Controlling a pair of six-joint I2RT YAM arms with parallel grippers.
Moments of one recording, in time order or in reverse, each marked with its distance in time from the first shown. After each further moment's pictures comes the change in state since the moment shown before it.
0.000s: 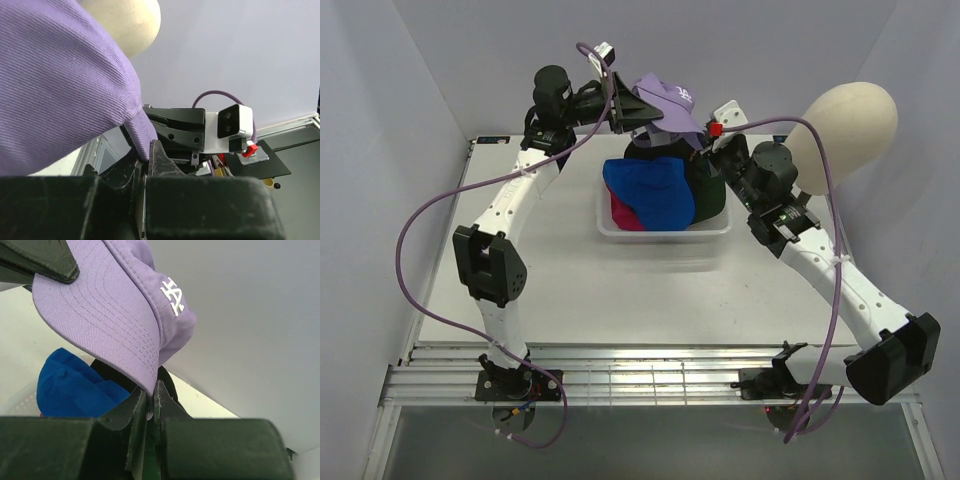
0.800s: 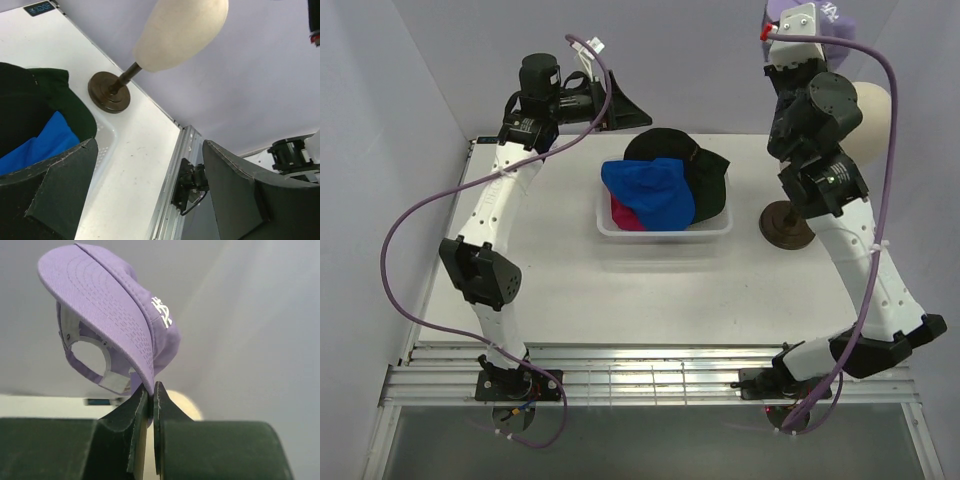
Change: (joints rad) left arm 0.036 -0.036 0.161 -0.526 -0.089 0.736; right arm -0.005 0.135 0.714 -0.408 0.715 -0.348
